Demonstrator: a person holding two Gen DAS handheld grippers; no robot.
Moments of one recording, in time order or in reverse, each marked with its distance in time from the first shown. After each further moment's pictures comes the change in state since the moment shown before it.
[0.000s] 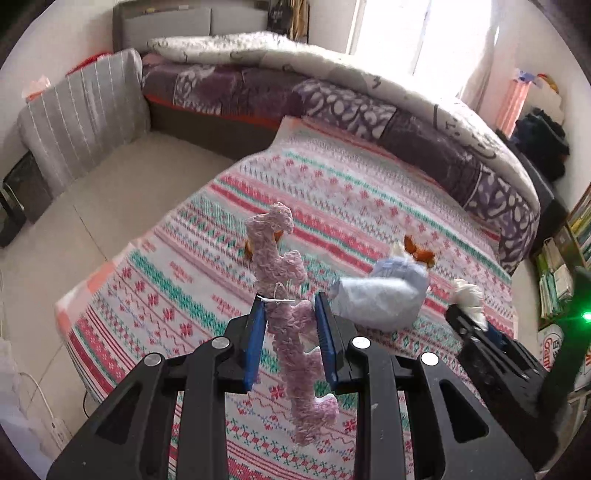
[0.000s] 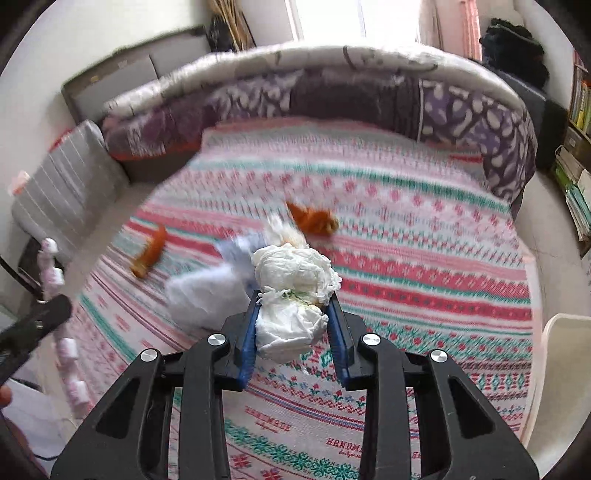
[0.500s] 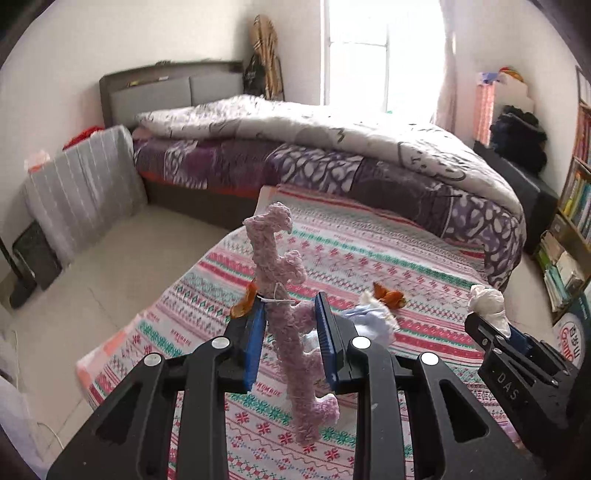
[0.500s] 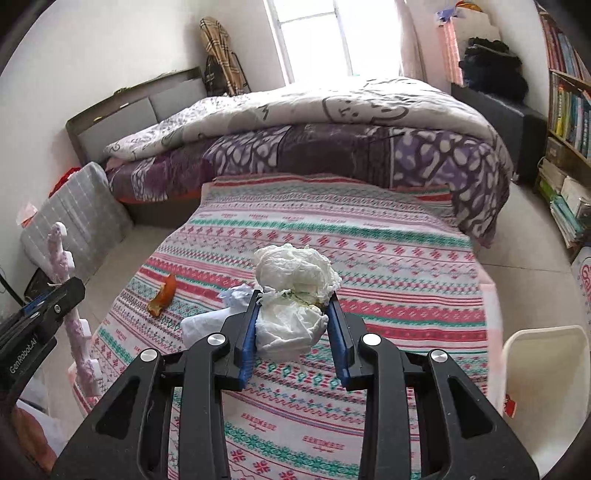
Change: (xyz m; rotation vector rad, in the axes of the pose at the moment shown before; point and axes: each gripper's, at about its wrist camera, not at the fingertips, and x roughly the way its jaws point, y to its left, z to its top) left arm -0.043 -0.052 0.006 0.145 -0.225 0.025; right arm -0.056 -0.029 0.012 0.033 -0.134 -0.025
